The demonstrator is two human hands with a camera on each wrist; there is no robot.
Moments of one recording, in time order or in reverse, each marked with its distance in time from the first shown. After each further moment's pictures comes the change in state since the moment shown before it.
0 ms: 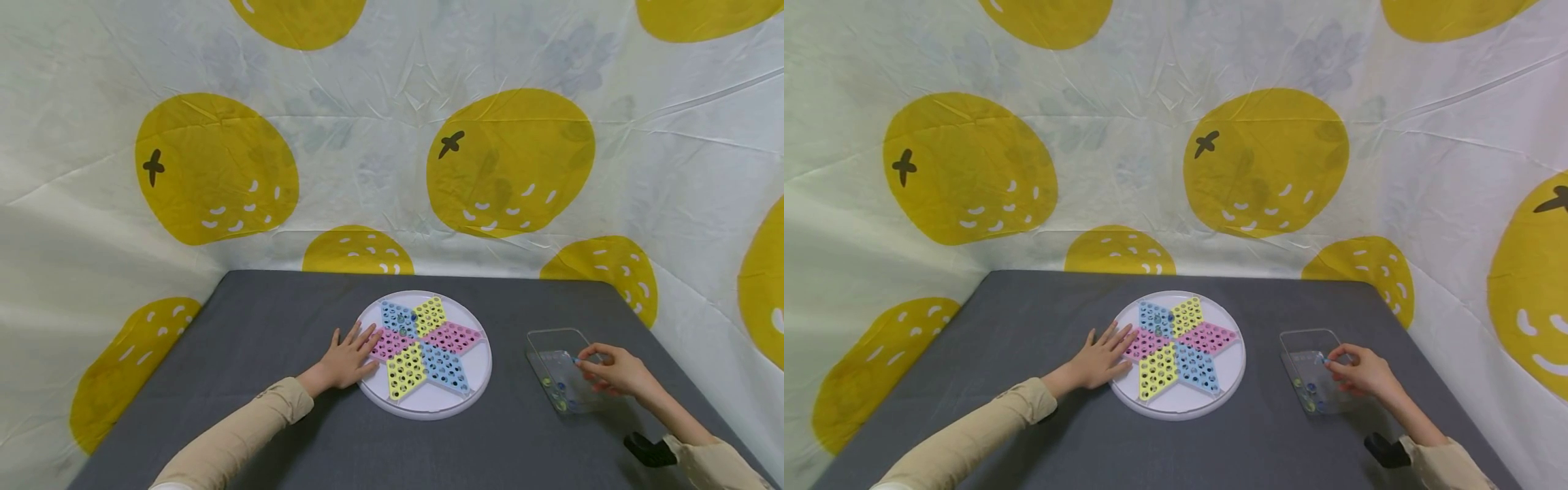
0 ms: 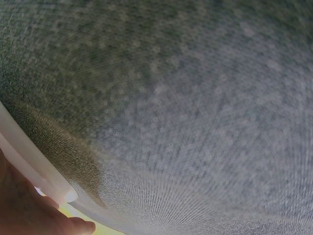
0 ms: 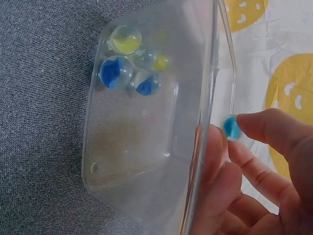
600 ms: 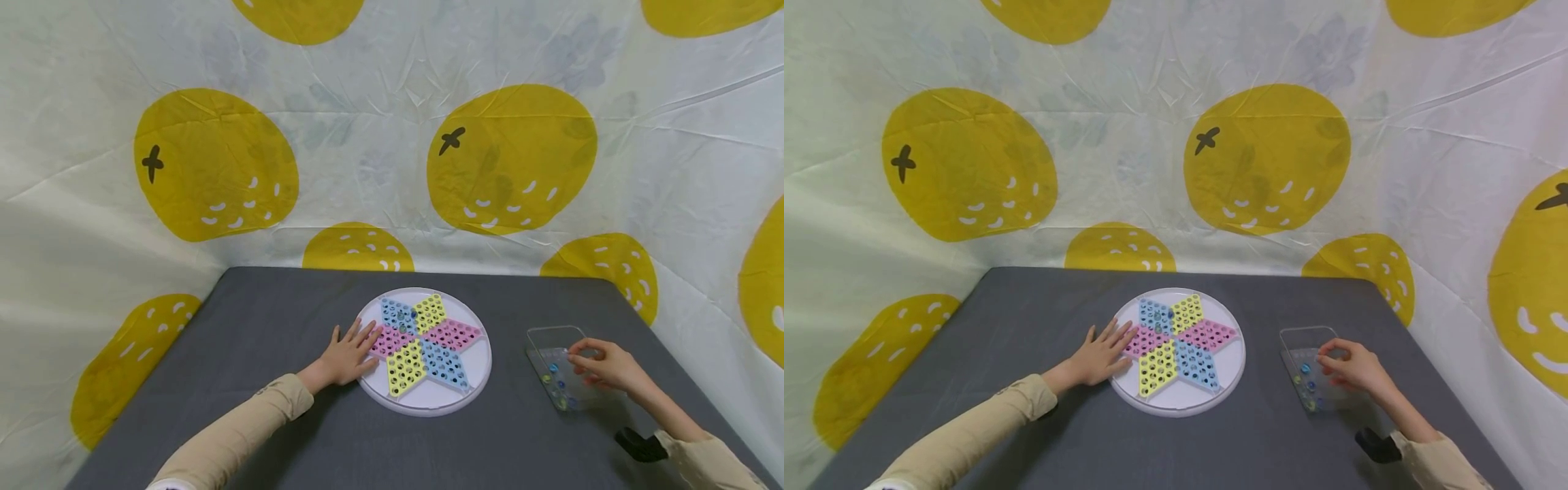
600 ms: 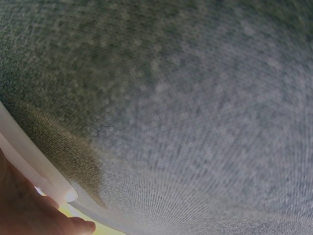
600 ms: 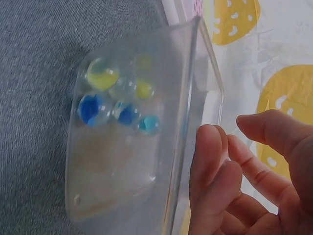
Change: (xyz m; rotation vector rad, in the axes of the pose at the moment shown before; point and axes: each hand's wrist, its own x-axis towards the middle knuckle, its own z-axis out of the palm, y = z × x) left_hand -0.005 0.002 -0.005 -0.063 0.029 0.025; right_hand 0.003 -0.011 0.004 0.007 -0.007 -0.032
